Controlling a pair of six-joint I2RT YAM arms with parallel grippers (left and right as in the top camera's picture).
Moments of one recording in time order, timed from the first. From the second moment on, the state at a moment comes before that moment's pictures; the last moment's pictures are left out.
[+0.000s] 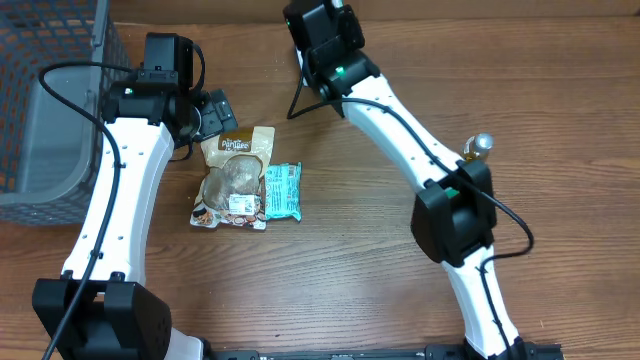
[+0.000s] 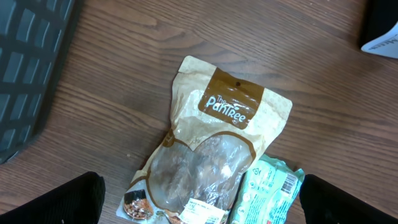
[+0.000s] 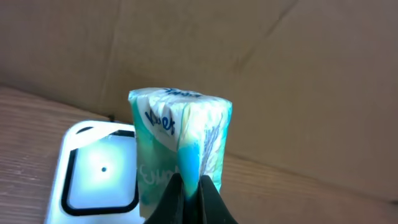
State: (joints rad) left arm -0.06 1.68 1.58 -1.06 -0.09 -0.47; right arm 0.56 2.38 2.21 -0.38 0.68 -0.15
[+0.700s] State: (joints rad) left arm -0.06 1.68 1.58 -1.06 -0.09 -0.47; right arm 0.56 2.56 2.21 -0.25 0.69 -0.36
